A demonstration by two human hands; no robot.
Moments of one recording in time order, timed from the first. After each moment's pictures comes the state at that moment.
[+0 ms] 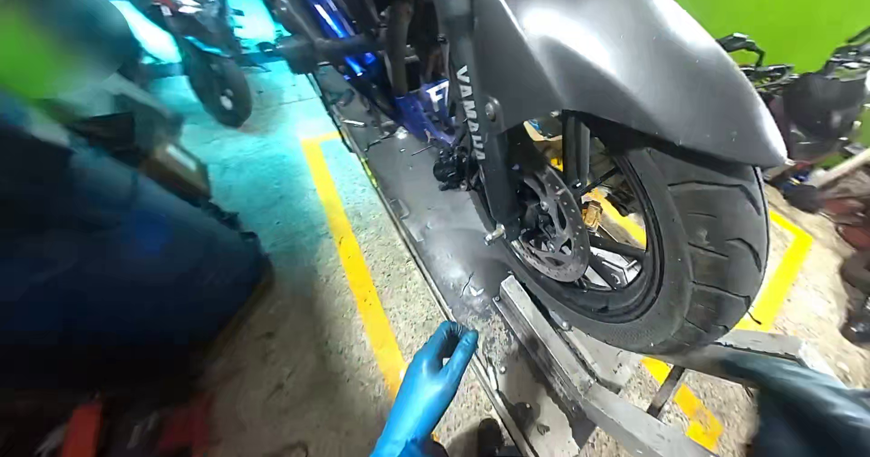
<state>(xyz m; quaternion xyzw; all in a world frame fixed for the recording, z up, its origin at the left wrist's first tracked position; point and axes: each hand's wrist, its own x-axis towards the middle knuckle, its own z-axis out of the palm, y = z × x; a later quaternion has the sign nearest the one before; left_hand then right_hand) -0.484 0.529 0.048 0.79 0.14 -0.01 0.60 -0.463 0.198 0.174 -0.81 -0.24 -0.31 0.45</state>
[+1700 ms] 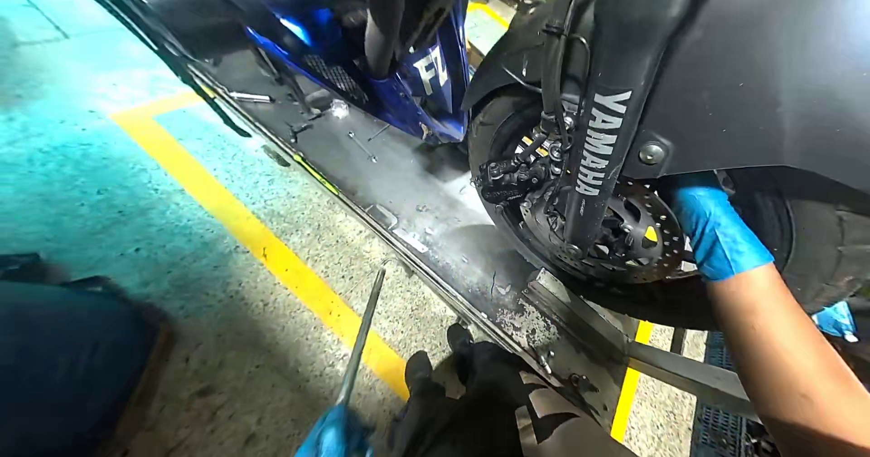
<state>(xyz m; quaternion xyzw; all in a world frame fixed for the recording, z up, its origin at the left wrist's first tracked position) -0.495 0.813 -0.030 0.67 0.32 -0.06 0.67 -0.252 0.406 0.202 -0.90 0.15 -0.11 0.40</state>
